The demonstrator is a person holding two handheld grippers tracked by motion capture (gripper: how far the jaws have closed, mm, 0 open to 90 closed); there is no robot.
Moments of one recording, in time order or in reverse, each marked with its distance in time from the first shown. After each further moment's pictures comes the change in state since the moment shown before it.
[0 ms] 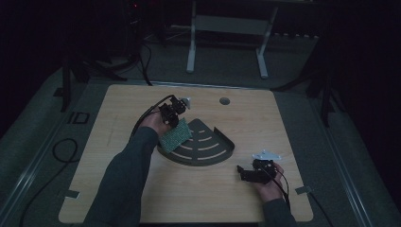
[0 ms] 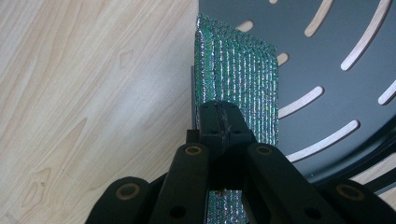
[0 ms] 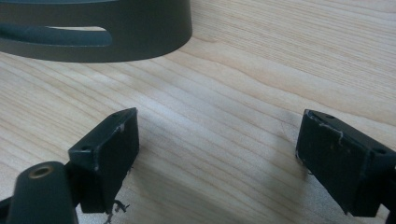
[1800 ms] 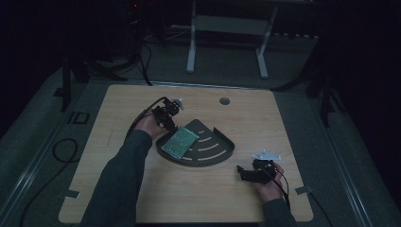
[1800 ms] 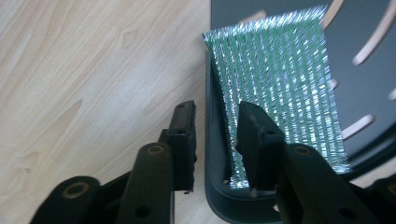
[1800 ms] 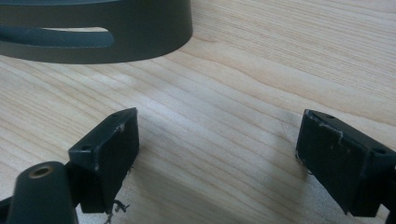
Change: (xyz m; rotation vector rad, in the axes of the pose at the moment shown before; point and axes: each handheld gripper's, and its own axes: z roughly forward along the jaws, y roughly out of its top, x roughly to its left) left arm 0.013 -0.024 0.002 -0.061 -0.052 -0.089; right arm 0.000 0.000 0.000 0.000 0.000 0.000
